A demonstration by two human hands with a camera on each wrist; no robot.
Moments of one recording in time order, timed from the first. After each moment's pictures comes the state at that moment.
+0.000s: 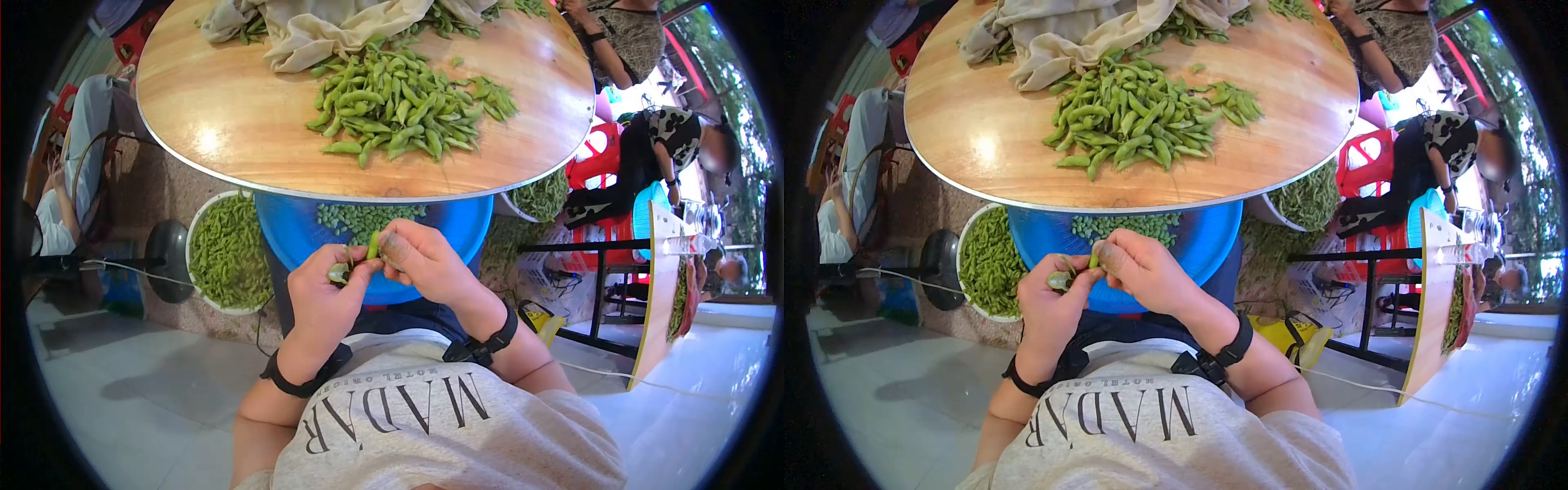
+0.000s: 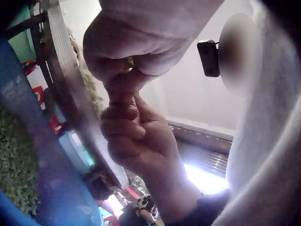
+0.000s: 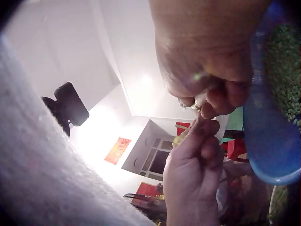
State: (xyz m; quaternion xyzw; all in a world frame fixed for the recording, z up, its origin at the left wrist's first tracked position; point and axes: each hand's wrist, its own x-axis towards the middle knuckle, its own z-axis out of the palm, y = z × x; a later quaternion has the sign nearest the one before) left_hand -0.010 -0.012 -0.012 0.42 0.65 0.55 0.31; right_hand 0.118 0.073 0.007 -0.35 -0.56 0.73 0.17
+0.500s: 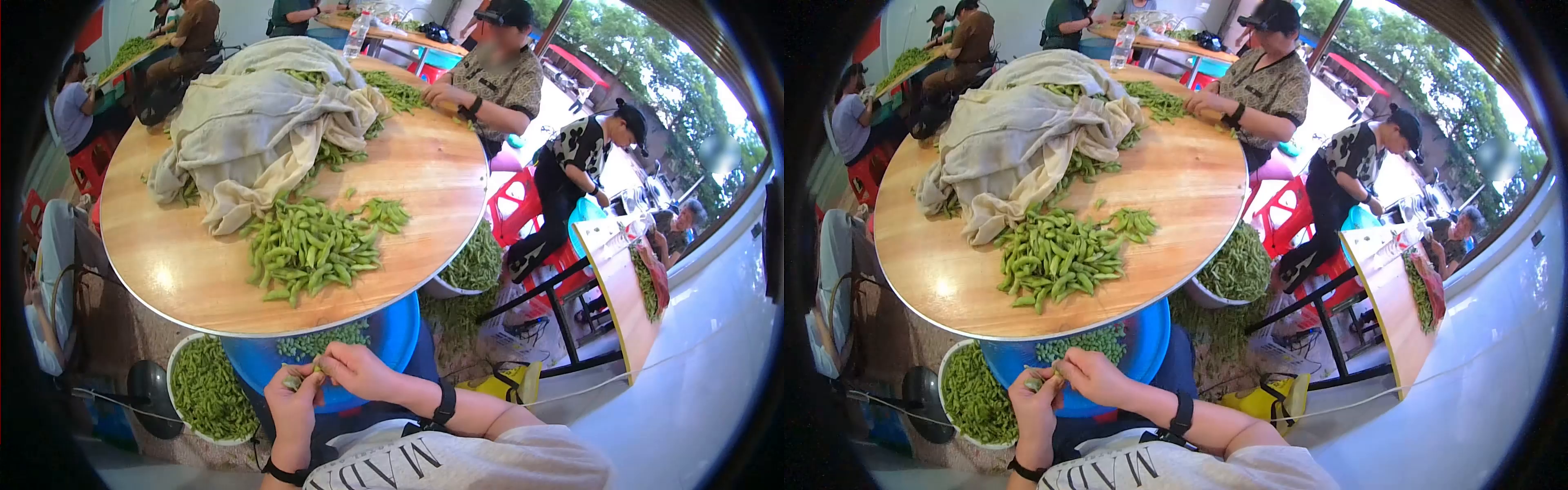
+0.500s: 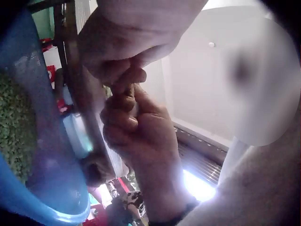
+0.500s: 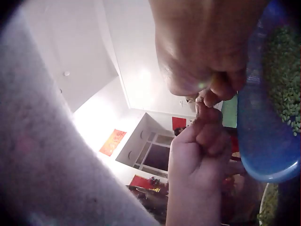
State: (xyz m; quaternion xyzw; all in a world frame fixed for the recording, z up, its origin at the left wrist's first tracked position) left_hand -0.006 -0.004 -0.015 0.25 0.55 0.62 0.50; right_hand 0.116 0.063 -0.014 -0.37 -0.67 0.60 0.24
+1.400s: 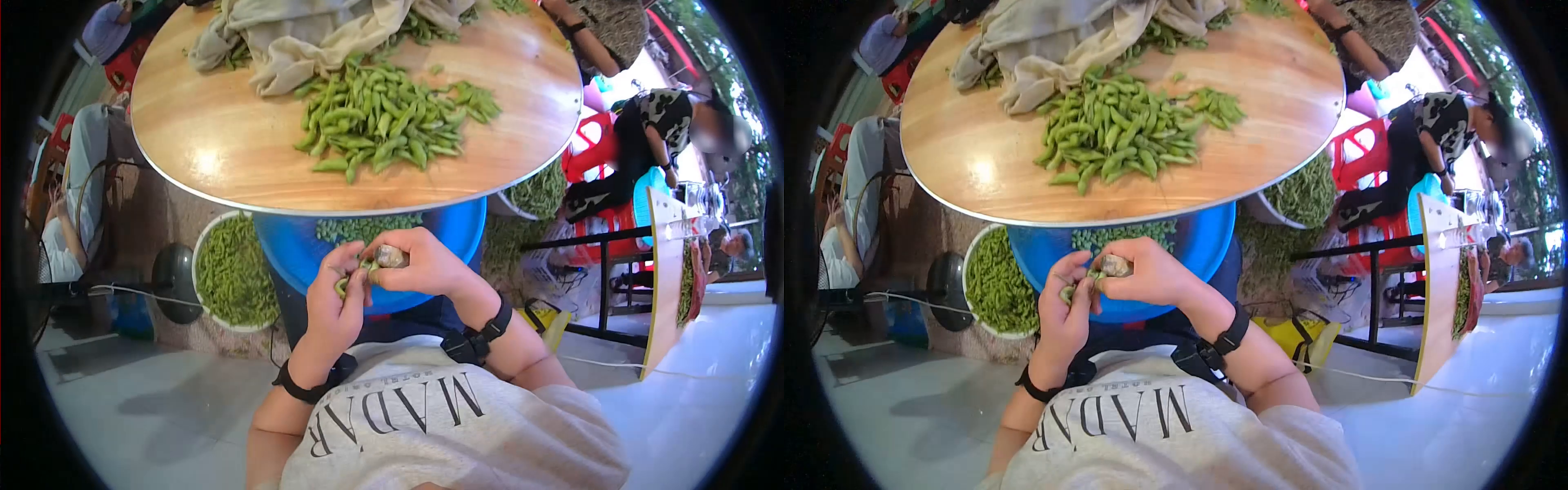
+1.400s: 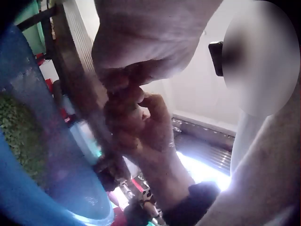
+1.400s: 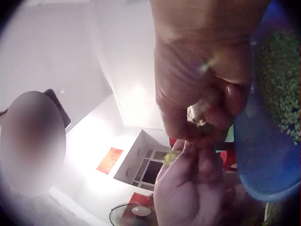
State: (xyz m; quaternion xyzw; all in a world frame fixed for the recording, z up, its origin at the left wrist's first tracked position) left_hand -0.005 -0.012 -0.032 0.44 0.54 0.59 0.40; right_hand 0.124 0.091 -0.004 -0.33 -0.66 0.67 0.13
